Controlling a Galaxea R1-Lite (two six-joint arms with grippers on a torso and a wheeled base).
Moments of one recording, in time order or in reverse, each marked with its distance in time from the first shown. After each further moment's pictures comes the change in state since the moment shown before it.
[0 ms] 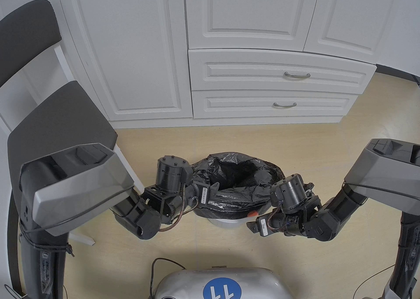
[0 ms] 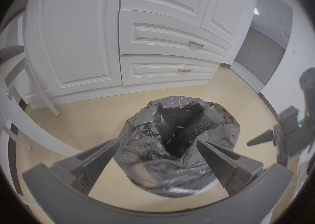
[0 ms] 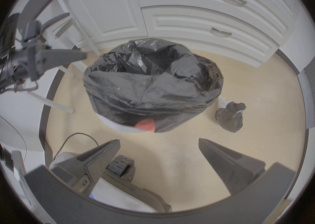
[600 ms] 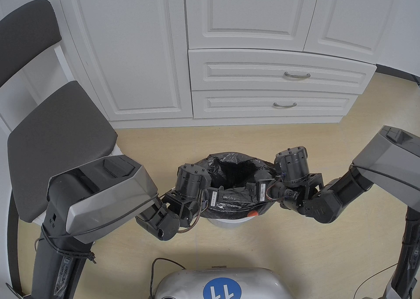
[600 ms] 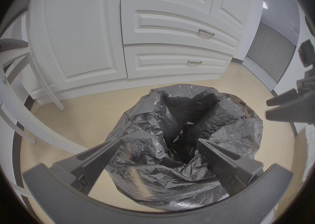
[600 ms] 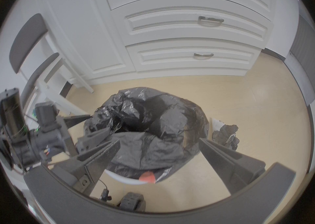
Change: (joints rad) left arm -0.039 0.143 -0.172 0.071 0.145 -0.028; right arm -0.029 -0.040 -0.135 -0.062 -0.104 0.117
